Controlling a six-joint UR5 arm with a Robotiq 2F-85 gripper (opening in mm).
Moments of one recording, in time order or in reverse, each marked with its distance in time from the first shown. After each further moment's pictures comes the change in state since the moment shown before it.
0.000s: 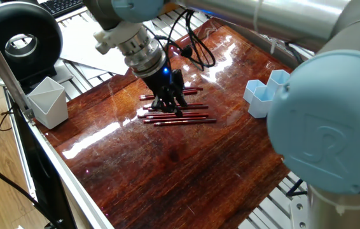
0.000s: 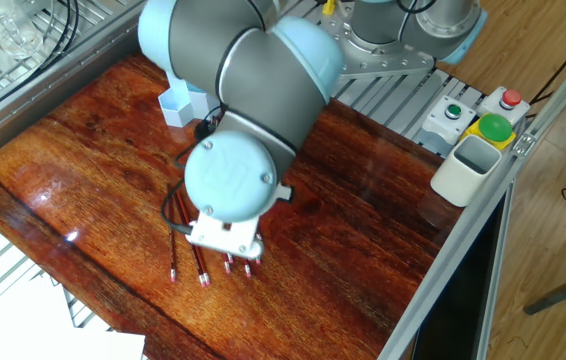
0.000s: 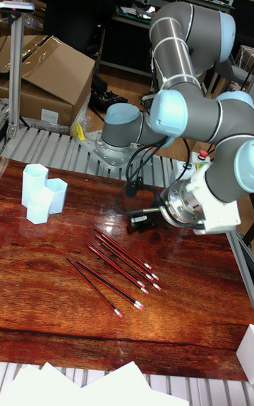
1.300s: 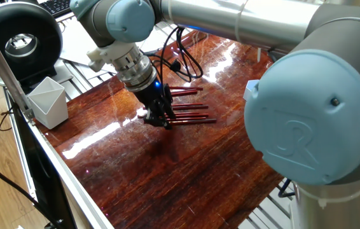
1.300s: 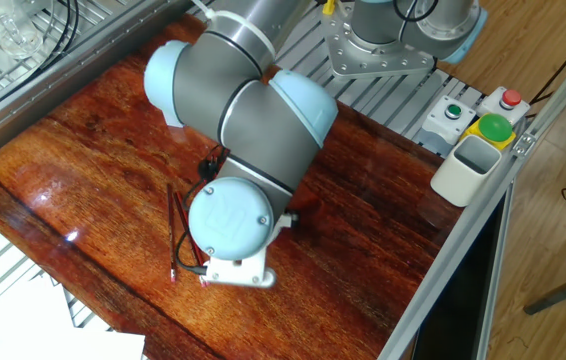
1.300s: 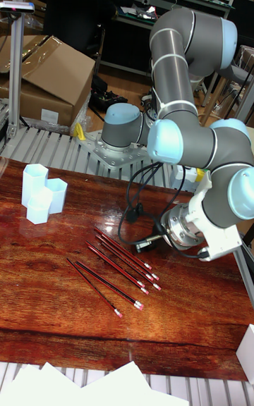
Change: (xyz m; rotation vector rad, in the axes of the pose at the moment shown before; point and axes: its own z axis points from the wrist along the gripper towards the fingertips) arm -0.049 0.021 0.034 -0.035 -0.038 -0.151
